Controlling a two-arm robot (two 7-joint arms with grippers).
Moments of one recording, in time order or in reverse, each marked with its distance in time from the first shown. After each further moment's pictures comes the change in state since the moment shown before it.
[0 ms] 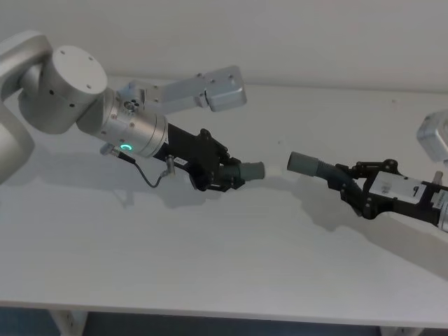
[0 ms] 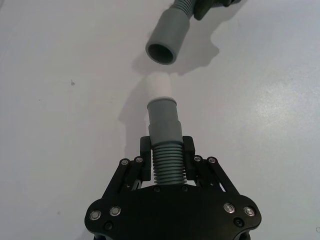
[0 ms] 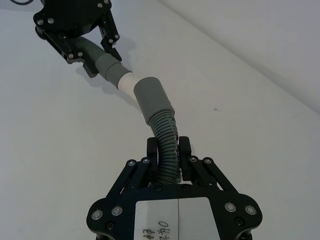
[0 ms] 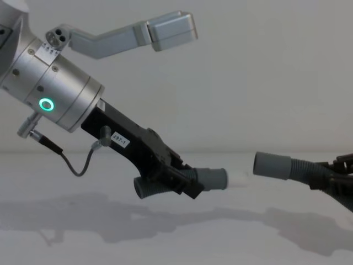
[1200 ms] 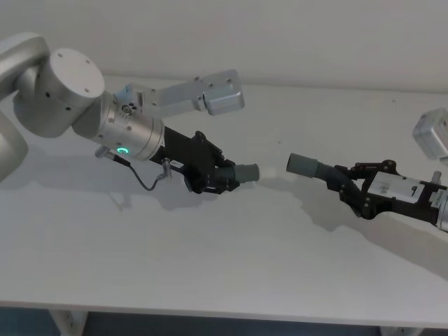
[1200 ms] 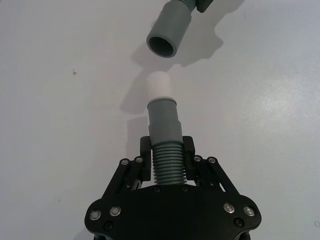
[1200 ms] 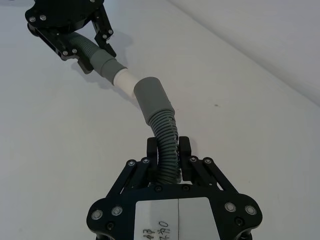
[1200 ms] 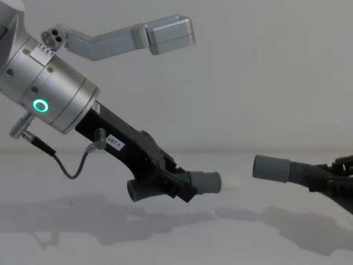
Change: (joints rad) left arm -0.003 0.033 0.025 -0.043 -0.016 0.039 0.042; right arm 0.020 0.021 -0.034 -0.001 0.021 0.027 -0.021
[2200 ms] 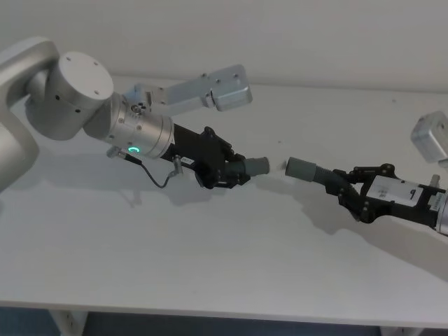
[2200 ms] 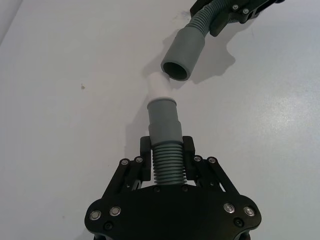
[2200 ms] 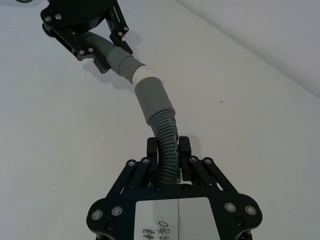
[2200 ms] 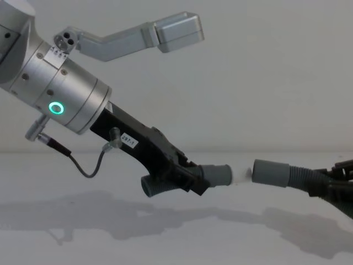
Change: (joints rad) left arm 0.002 -0.032 0.001 0.027 -0.024 -0.029 0.049; right arm 0.000 0.020 -0.023 -0.007 0.022 0.006 -0.012
